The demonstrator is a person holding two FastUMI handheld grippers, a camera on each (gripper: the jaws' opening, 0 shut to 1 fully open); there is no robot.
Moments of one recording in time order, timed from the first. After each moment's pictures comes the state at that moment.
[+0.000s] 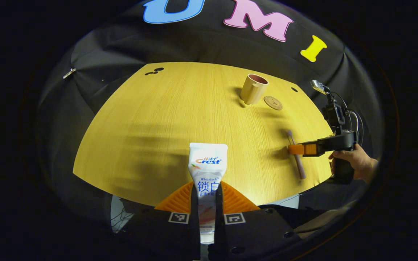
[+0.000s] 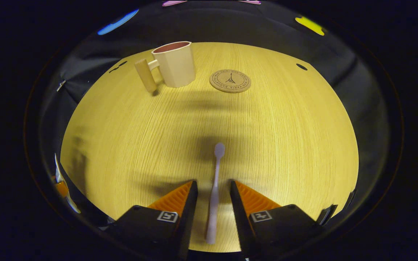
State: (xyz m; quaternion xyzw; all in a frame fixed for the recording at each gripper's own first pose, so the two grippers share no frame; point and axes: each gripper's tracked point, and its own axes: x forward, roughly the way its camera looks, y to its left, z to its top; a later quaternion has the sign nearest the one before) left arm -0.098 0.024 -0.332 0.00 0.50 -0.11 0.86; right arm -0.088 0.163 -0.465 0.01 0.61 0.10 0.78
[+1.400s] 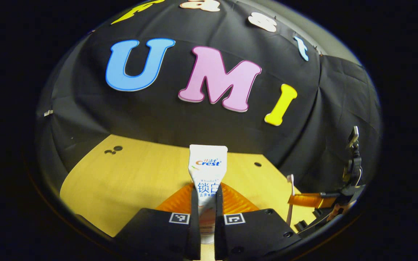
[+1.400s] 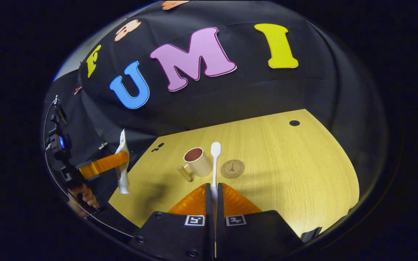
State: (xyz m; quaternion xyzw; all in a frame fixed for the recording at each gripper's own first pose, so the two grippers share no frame) left arm 0.077 -0.149 -0.155 -0.09 0.20 -0.22 0.95; right arm -0.007 0.095 -0.274 0.21 0.34 0.17 0.90
